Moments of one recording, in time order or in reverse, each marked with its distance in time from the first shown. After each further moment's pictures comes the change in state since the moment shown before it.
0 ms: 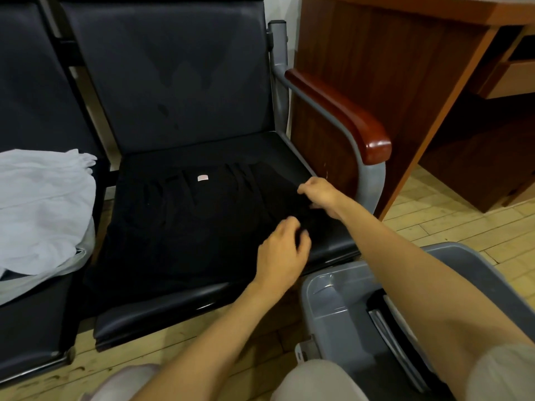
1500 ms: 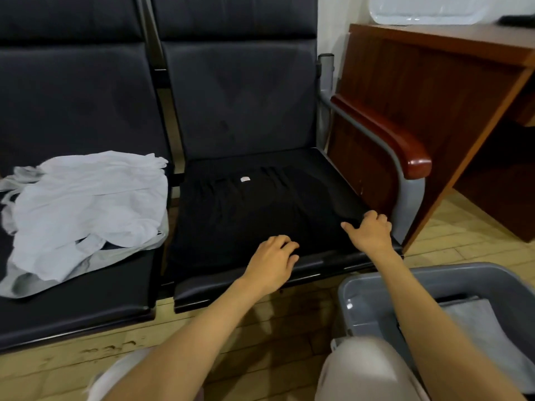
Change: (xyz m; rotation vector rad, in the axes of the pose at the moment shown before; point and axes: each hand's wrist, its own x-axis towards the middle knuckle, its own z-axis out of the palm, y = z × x) left_hand -0.039 -0.068 -0.089 0.356 -0.393 0.068; right_hand -0.080 0.034 0.029 -0.444 0.327 -0.041
